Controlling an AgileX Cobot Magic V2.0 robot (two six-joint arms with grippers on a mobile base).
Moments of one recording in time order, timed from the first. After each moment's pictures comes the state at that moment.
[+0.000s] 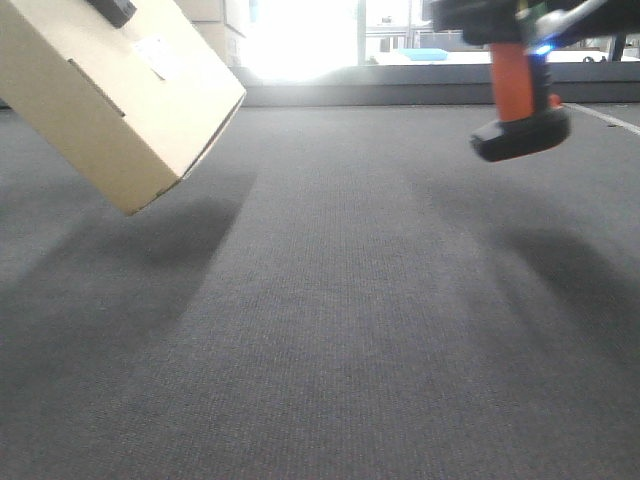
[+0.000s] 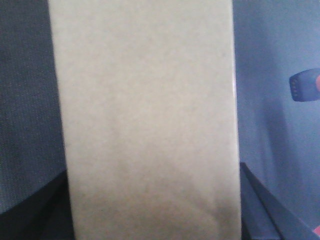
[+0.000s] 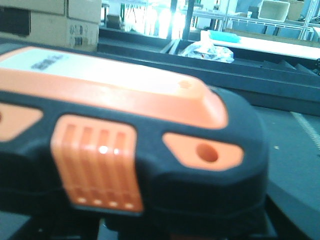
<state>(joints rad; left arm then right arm) 0.04 1.80 -1.68 -0.63 1.22 0.25 0.34 1.55 -0.80 0.65 -0.66 -0.62</state>
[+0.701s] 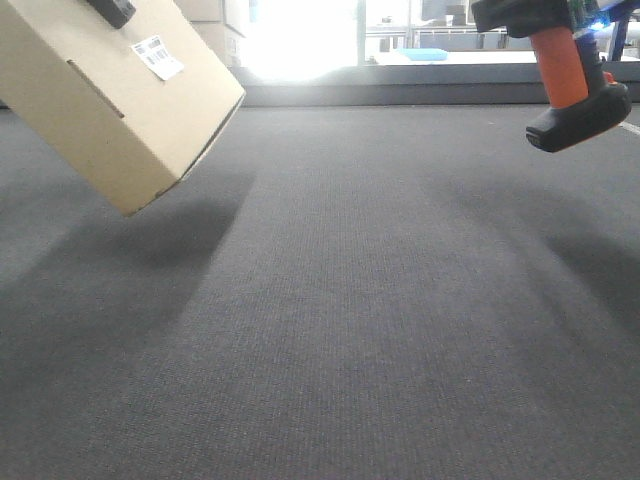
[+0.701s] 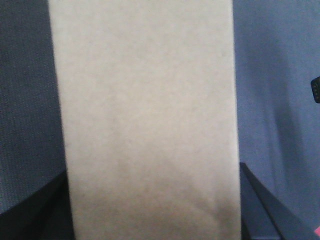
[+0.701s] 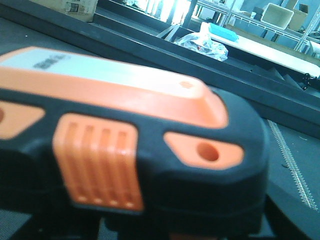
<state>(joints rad) 0.04 1.80 -1.68 -0.62 1.22 0.25 0.28 1.47 -0.80 0.66 -0.53 -0.82</state>
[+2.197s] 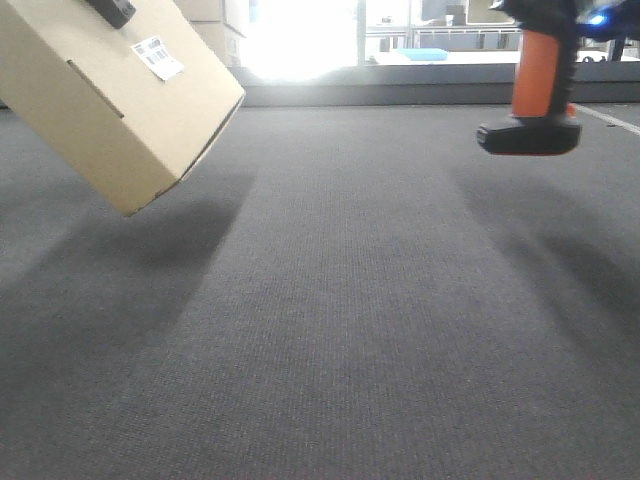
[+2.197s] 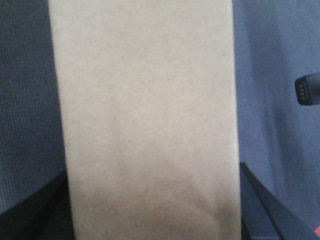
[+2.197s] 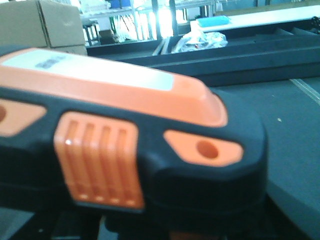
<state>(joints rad) 0.04 1.80 -1.68 -0.62 1.22 0.25 0.28 1.54 -0.76 0.57 -0.71 -0.25</state>
